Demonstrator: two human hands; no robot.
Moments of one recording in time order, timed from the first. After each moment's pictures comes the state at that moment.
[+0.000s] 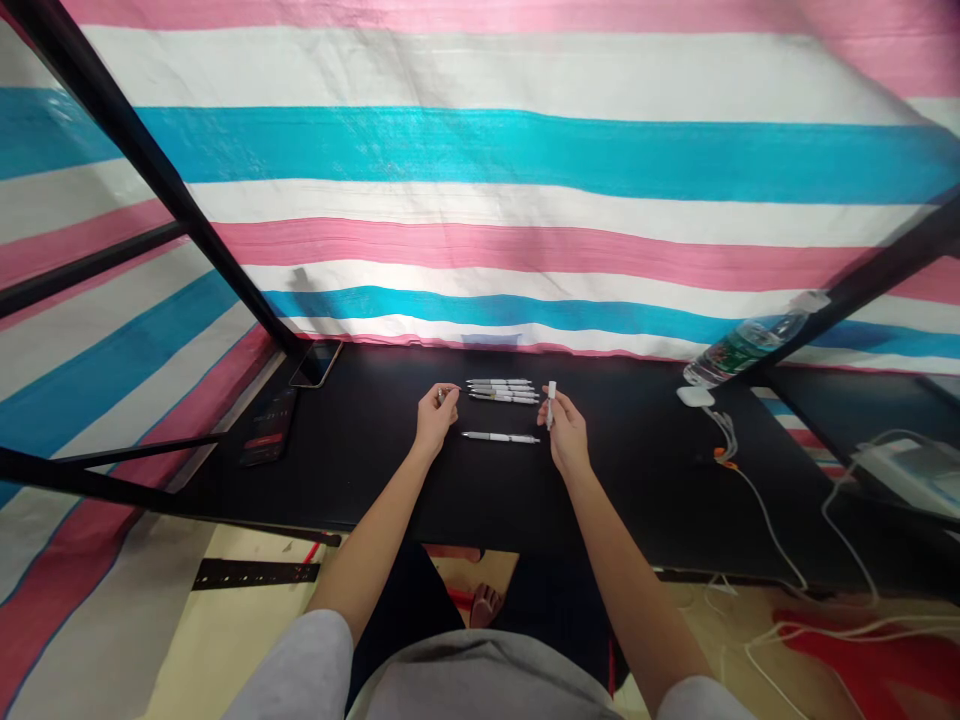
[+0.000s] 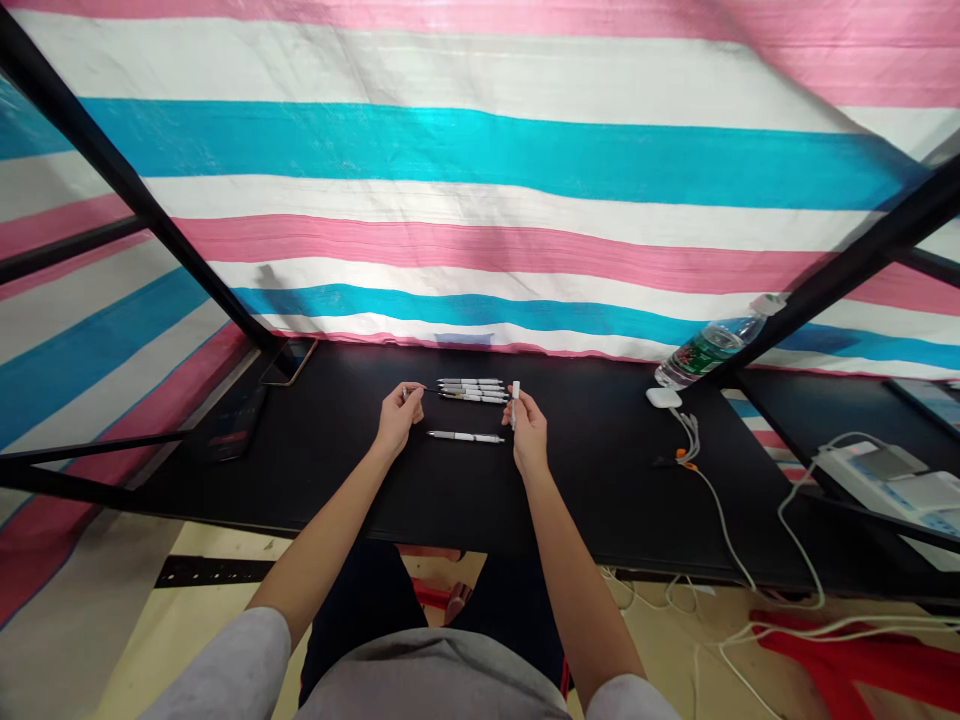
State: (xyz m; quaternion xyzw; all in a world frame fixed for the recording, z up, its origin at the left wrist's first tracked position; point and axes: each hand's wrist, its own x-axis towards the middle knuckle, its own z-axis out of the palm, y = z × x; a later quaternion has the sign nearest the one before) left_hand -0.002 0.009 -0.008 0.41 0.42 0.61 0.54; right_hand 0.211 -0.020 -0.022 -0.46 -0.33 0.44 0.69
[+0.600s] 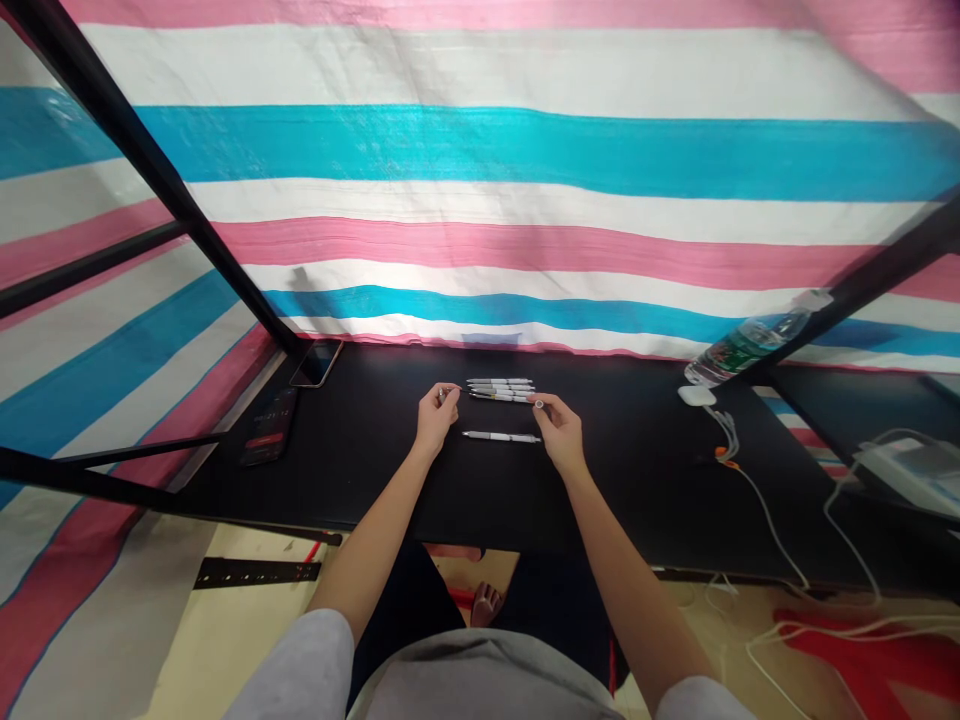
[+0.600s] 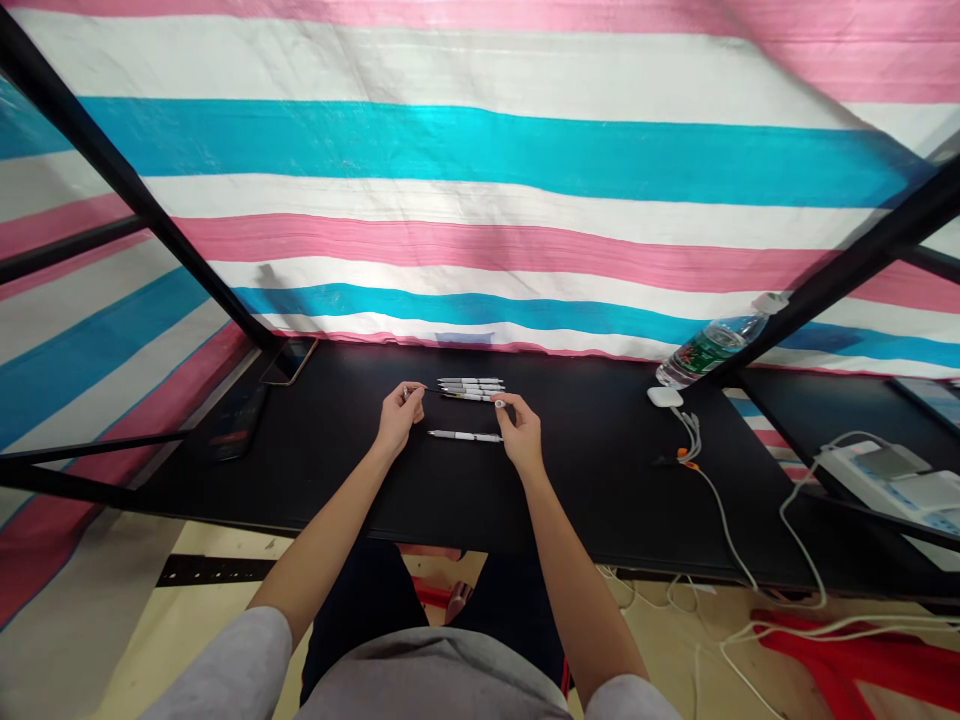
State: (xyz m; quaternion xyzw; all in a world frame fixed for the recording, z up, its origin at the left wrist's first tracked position) left_hand -0.002 0.009 -0.009 0.40 0.42 0.60 0.54; right_hand 0.208 -0.026 -0.018 -0.45 -0.55 0.31 0.64
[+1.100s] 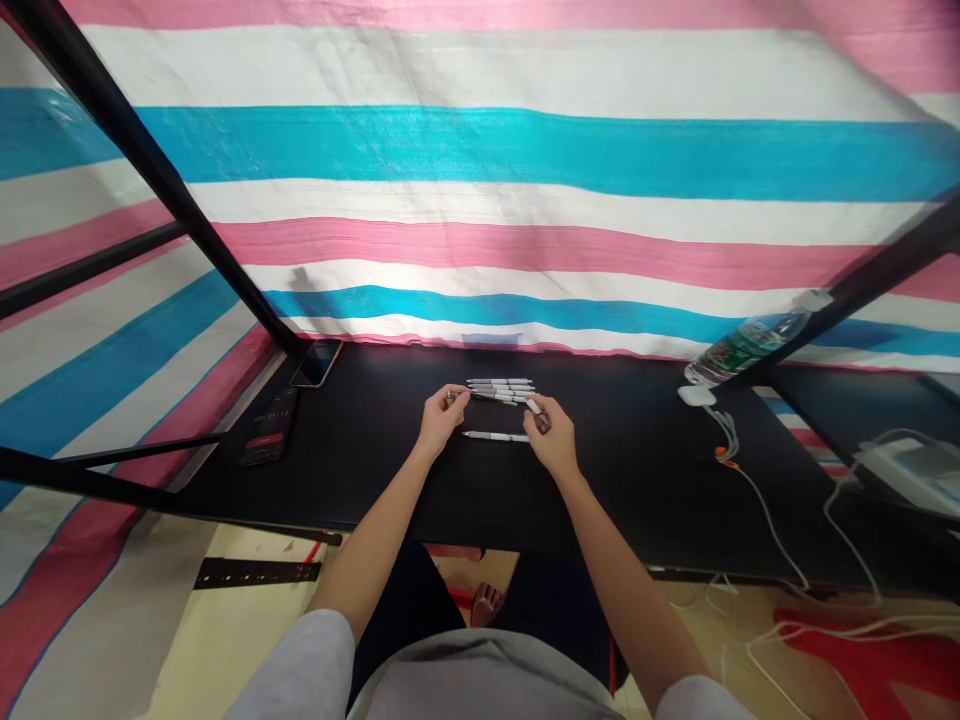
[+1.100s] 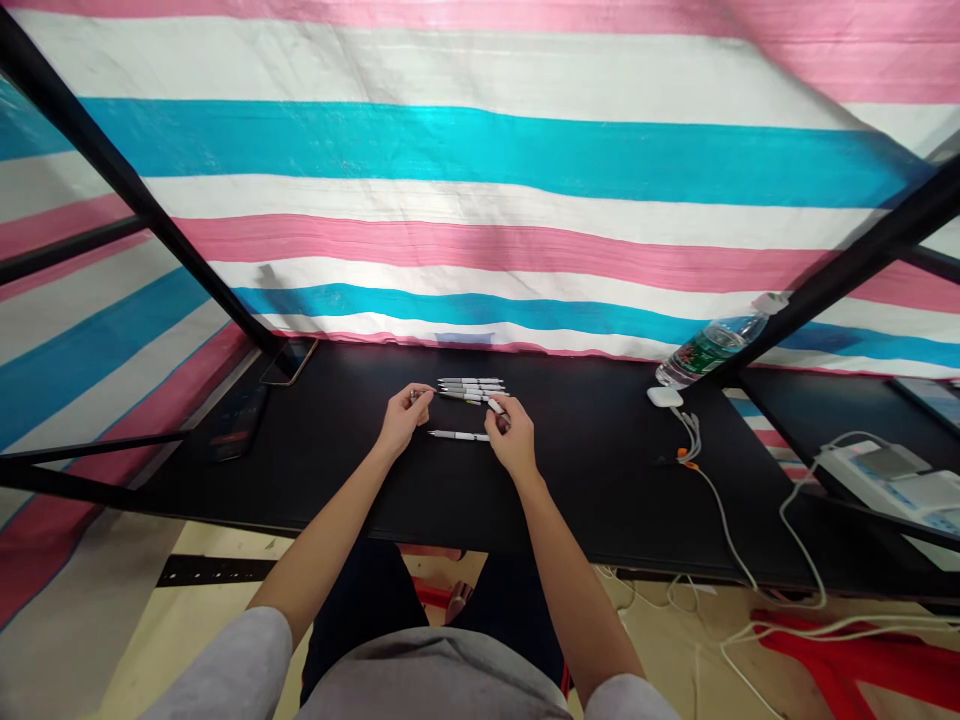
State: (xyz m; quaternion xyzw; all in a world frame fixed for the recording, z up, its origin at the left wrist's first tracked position) left_hand 0.000 0.004 -0.005 0.46 0.39 0.57 0.56; right_hand 0.199 -0.039 -0.008 -0.53 -0.62 0.16 0.55
